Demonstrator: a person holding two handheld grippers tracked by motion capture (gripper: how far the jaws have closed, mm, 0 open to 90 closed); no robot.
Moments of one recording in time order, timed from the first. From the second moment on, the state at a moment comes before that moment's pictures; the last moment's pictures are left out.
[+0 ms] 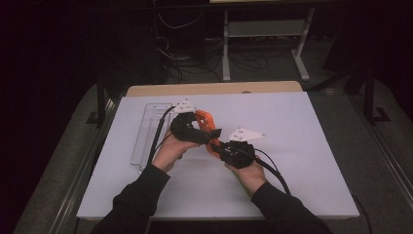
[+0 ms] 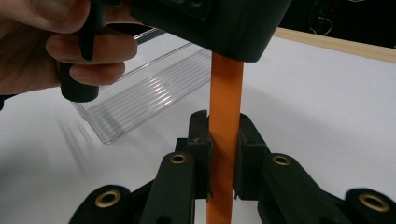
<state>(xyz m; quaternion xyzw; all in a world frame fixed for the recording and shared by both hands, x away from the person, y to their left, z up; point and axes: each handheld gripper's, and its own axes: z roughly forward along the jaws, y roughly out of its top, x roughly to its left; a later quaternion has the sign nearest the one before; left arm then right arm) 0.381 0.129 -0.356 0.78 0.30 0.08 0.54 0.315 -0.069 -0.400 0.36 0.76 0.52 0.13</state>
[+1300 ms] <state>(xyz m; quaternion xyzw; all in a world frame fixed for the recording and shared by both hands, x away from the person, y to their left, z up) 0.380 0.138 -0.356 0.77 0.31 0.10 0.55 0.321 -0.133 -0.399 0.37 0.79 0.46 0.15</state>
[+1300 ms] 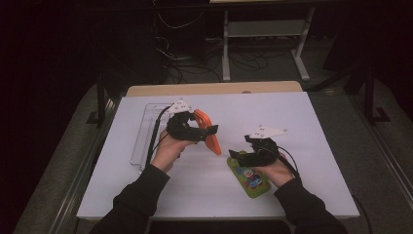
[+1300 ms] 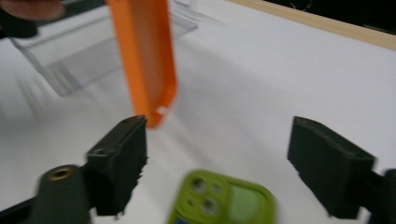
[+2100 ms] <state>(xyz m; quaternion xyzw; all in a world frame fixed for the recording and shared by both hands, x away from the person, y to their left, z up) 0.387 0.163 -0.329 0.78 0.31 0.14 0.53 0.289 -0.203 -0.436 0.38 0.81 0.42 0.15</state>
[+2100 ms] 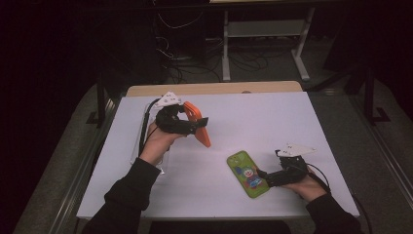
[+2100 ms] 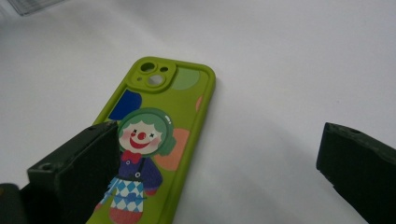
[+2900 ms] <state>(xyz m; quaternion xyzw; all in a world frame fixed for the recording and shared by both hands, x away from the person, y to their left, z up) 0.444 0.217 -0.280 0.75 0.37 0.25 0.49 0.290 -0.203 -0.436 0.38 0.81 0.42 0.16</state>
